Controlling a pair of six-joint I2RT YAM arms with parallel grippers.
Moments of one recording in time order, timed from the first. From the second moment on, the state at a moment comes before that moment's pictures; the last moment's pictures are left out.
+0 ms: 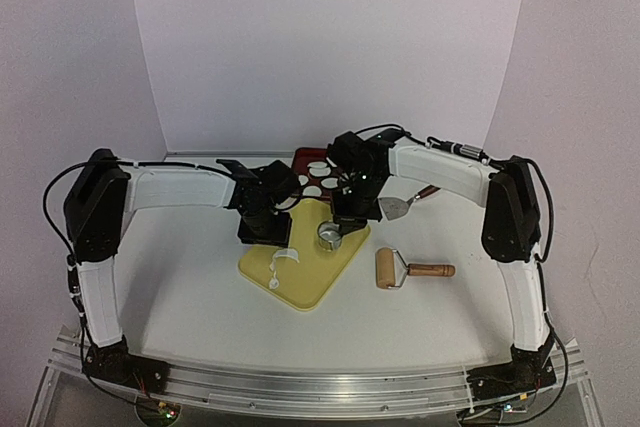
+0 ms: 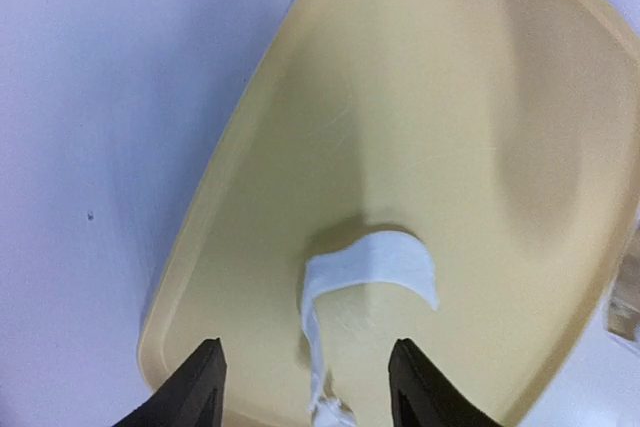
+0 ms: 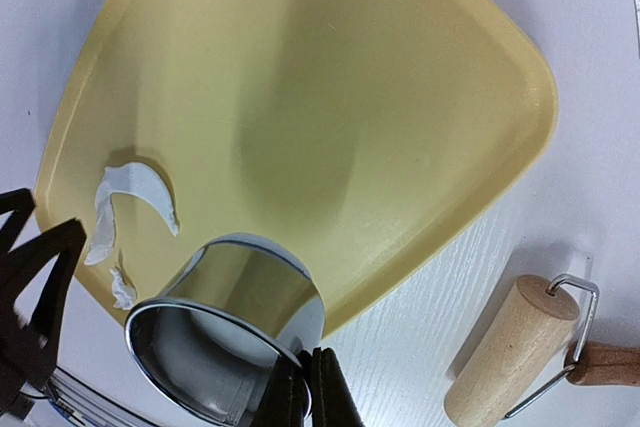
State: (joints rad) left arm -0.83 1.98 1.45 -0.73 -0.18 -0.68; right arm 0.76 2.22 2.01 -1.10 -0.11 0.62
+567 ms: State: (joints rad) left arm -0.83 1.94 1.55 -0.50 0.11 -0.73; right arm 0.76 2.23 2.07 -1.10 -0.05 0.61
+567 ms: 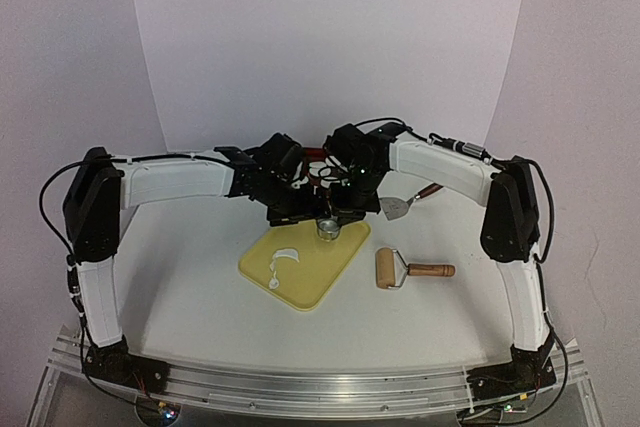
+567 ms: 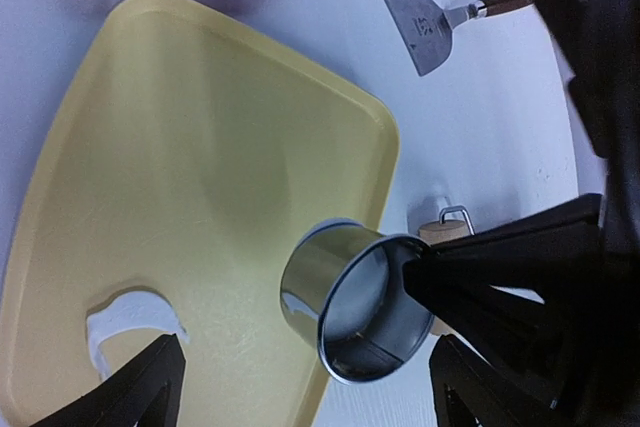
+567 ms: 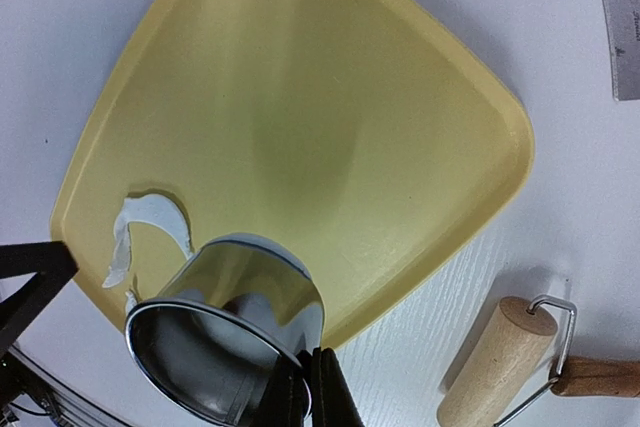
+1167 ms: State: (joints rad) left arm -0.83 2.25 1.87 -0.71 0.05 -0.65; right arm 0.74 2.26 2.09 -1.09 -0.04 0.61
